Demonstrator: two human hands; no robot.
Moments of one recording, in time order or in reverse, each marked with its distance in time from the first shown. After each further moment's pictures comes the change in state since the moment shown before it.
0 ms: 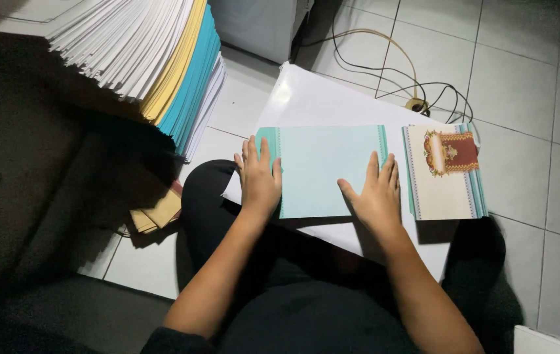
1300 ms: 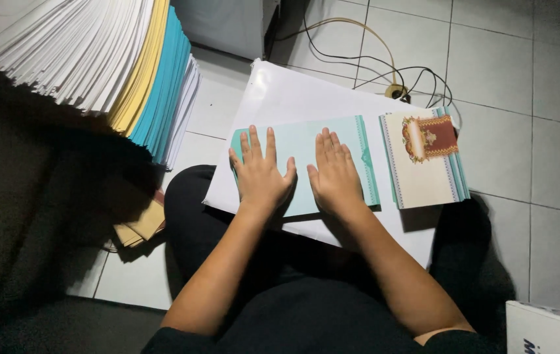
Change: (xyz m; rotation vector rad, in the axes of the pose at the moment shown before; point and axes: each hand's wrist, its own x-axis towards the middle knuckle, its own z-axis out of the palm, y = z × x) left_hand 0.015 0.057 0.004 0.257 -0.039 0.135; right_hand 0.036 -0.010 0.036 -0.159 0.049 -0.349
